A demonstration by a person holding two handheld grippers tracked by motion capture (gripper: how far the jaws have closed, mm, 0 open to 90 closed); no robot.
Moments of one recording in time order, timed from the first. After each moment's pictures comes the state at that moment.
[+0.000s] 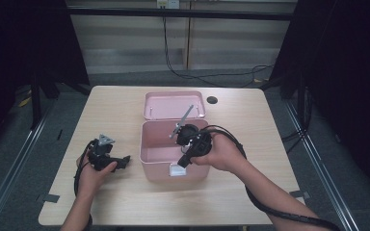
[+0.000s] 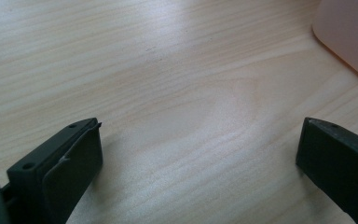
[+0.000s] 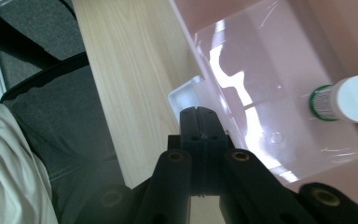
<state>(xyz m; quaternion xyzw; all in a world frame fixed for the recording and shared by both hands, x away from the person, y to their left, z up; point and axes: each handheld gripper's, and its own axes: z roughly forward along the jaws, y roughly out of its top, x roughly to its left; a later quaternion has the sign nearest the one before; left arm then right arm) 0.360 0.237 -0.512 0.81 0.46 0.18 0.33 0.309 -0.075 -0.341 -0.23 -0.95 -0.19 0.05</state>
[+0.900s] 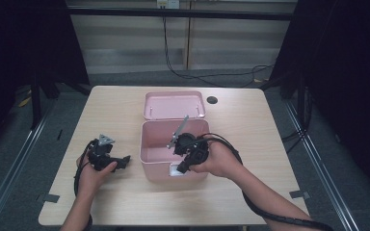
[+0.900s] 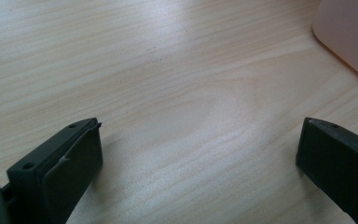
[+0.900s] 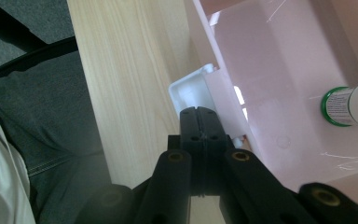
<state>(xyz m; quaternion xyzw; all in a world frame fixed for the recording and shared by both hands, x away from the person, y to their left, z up) 0.360 0.237 -0.512 0.81 0.46 0.18 0.33 0.302 -0.069 -0.364 -0.20 -0.96 -0.19 0.04</state>
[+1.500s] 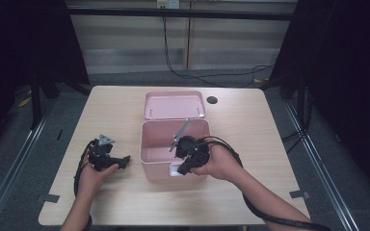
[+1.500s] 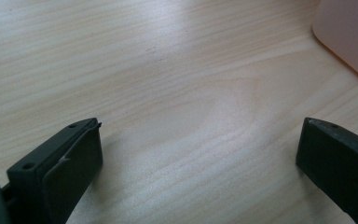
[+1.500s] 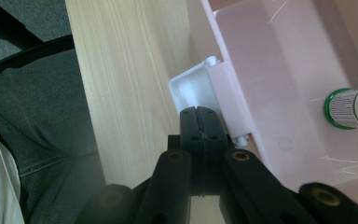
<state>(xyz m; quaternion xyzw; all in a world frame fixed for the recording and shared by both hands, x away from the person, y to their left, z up) 0.360 0.237 -0.512 0.81 0.46 0.18 0.33 0.299 -0.072 -0.372 -0.19 -0.96 -0.19 0.03</state>
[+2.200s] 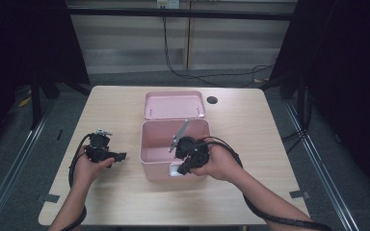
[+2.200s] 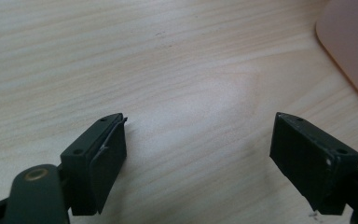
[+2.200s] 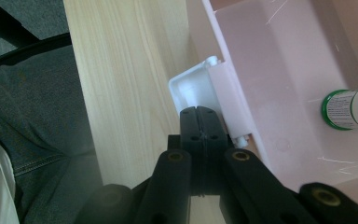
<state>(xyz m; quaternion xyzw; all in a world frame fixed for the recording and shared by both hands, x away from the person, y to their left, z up) 0.379 0.243 -0.484 0.81 0.51 0.09 0.28 0.298 -0.071 -0.372 -0.19 -0.96 -0.19 0.02</state>
